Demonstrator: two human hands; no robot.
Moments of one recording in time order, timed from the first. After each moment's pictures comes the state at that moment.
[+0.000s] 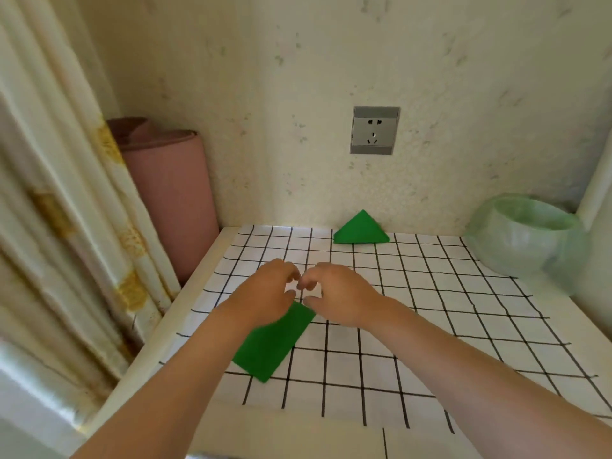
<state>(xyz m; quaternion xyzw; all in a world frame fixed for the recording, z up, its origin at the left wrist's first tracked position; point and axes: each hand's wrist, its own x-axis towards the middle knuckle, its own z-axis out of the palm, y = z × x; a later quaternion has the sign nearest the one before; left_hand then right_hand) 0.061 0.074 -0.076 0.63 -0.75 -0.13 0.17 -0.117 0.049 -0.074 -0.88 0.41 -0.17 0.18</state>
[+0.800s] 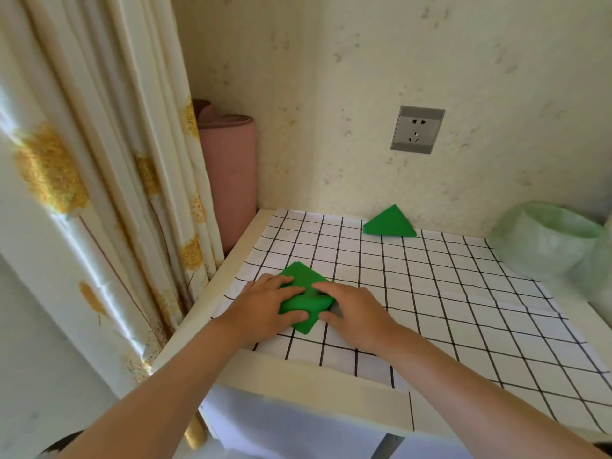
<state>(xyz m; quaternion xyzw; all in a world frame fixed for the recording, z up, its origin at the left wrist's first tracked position) 0.125 0.151 -0.113 0.64 -0.76 -0.11 0.09 -0.091 0.113 -0.108 -0.88 0.41 -0.16 0.17</state>
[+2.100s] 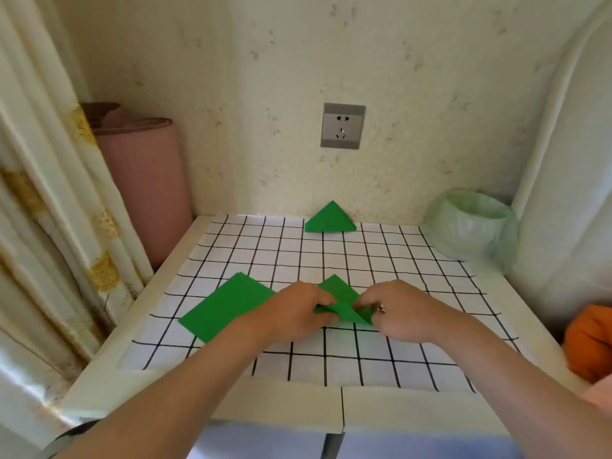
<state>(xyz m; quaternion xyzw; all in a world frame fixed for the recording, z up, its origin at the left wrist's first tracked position) -0.022 0.119 -0.083 0.48 -0.82 -0.27 0.16 -0.246 0.110 -0.058 -0.82 0.53 -0.02 0.21</state>
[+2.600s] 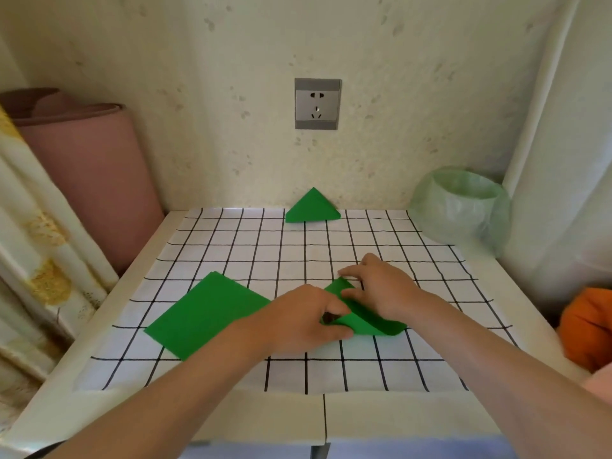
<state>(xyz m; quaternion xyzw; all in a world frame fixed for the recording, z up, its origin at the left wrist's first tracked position) -0.063 0.121 -0.074 0.40 -0.86 -0.29 0.13 -0.254 0.063 -0.094 -0.79 0.59 -0.04 0.12</state>
